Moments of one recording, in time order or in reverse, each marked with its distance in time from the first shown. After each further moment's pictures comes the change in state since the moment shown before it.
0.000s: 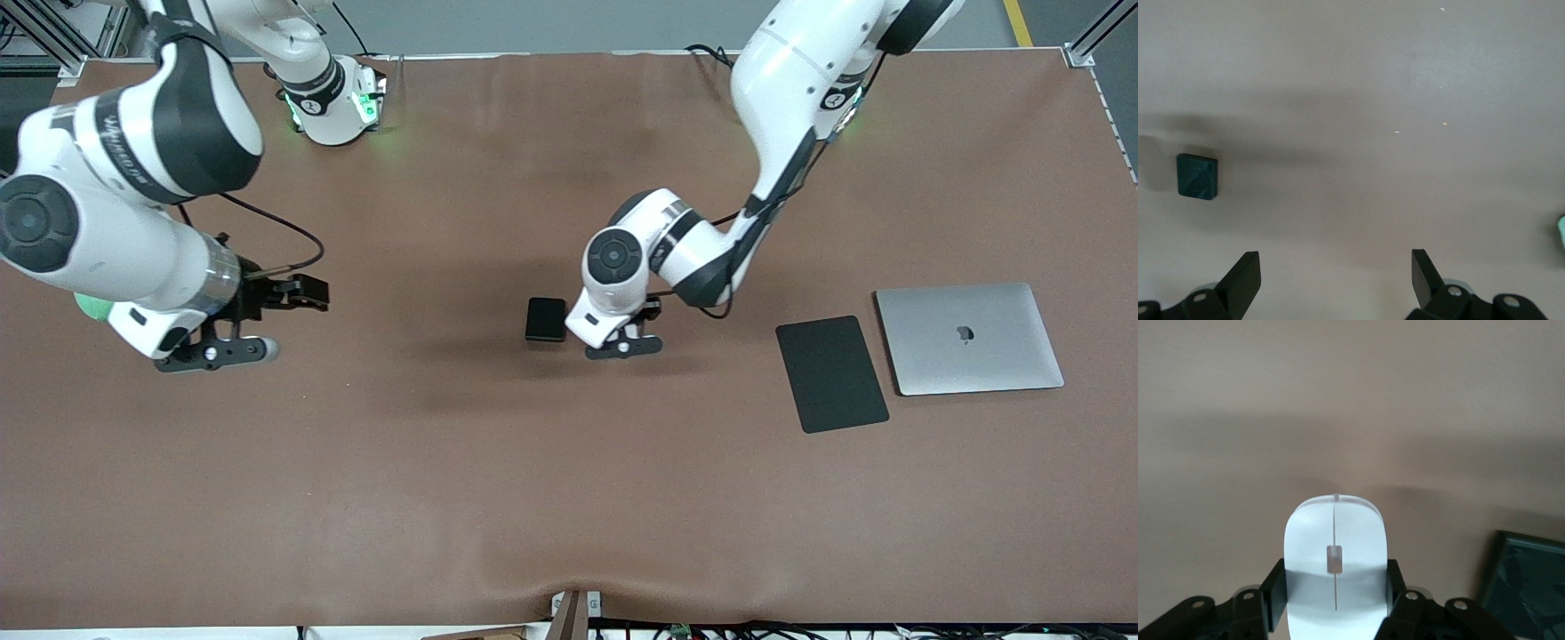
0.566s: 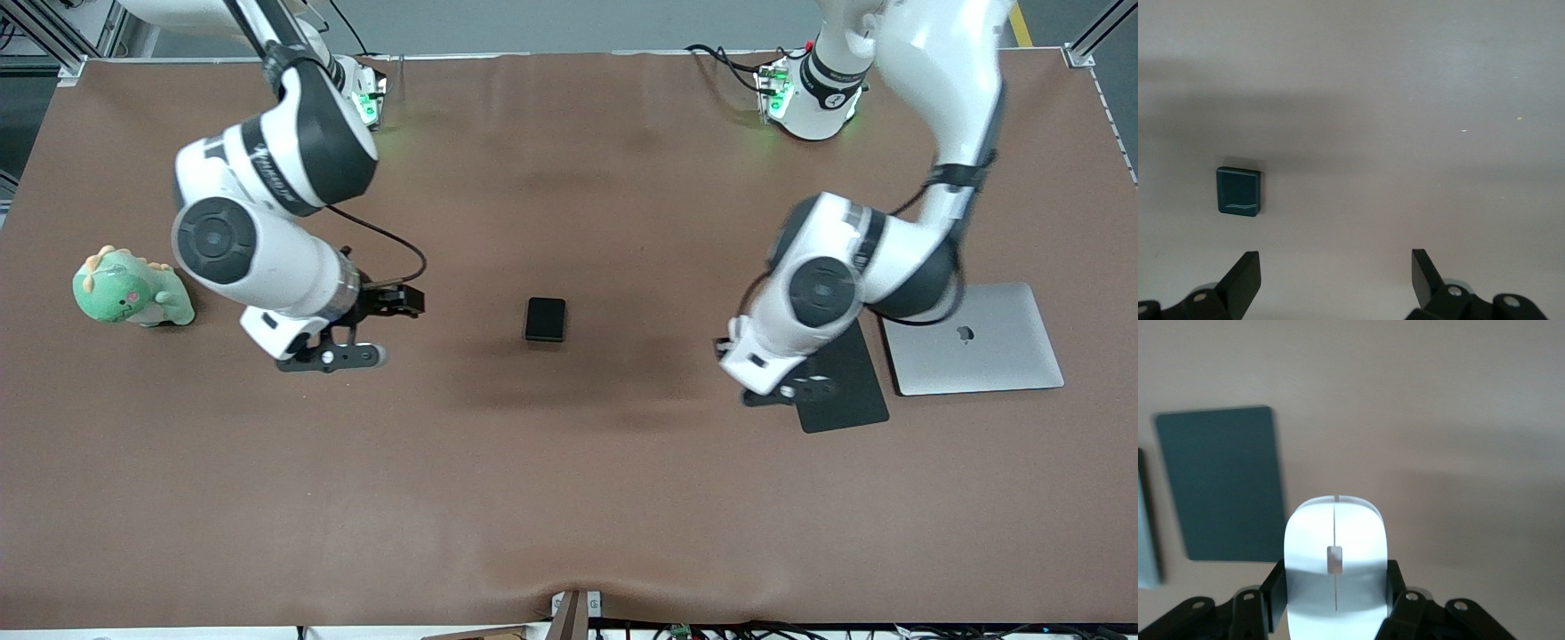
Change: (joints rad) left arm 0.337 -0.181 0.005 -0.061 0.001 -0.094 0.368; right arm 0.152 0.087 0.003 -0.001 0.023 0.104 0.184
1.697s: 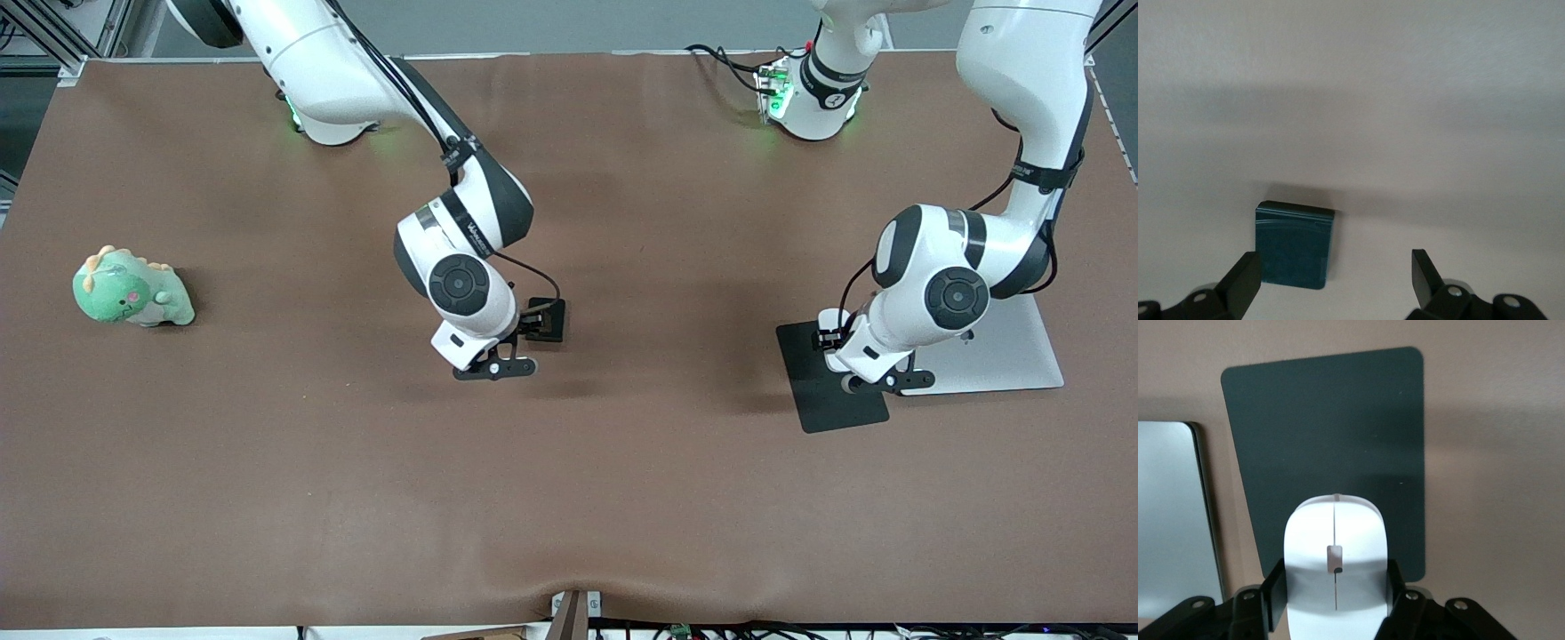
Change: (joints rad) left arm 0.244 -0.103 -0.006 -0.416 0.000 0.302 0.208; right arm 0.221 0.308 0.002 -0.003 0.021 0.331 0.159
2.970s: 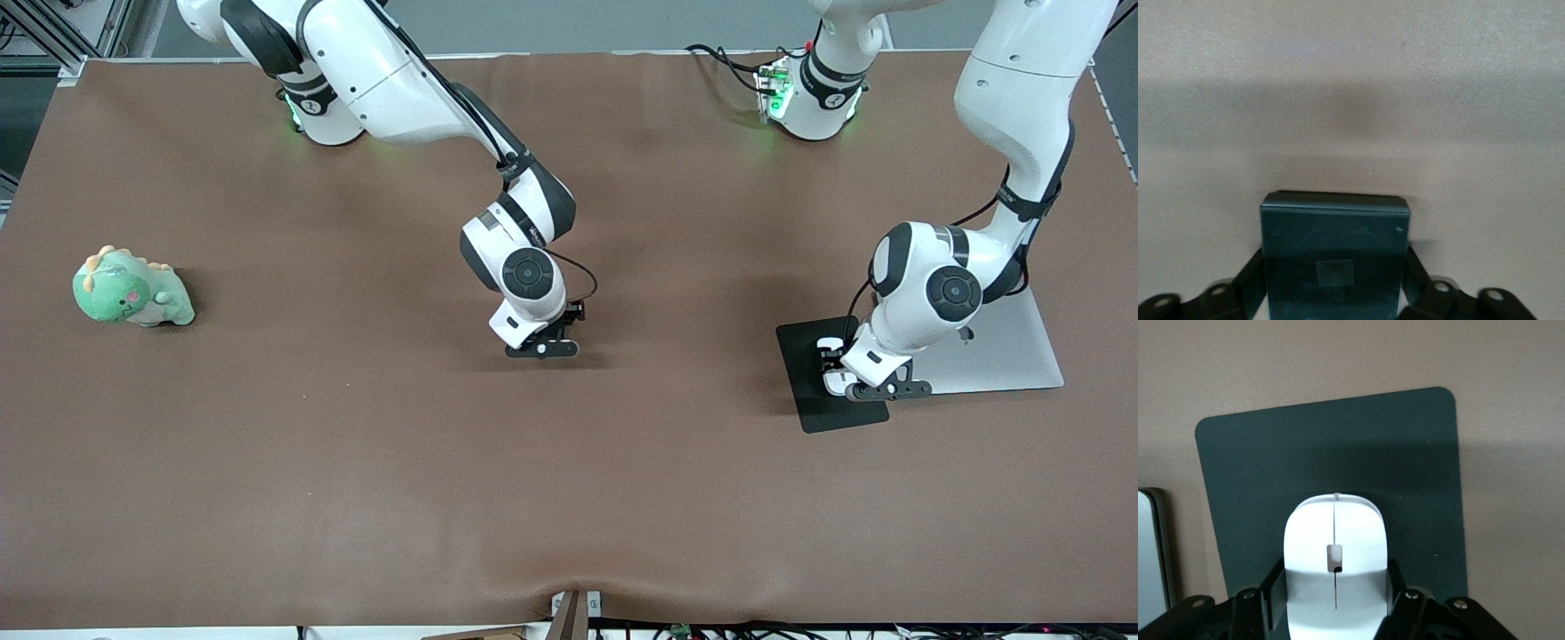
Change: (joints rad) left arm 0.070 0.108 0.000 -0.077 0.033 0.354 0.083; right arm 0.115 0.116 -0.002 -0.038 -0.001 0.158 0.146
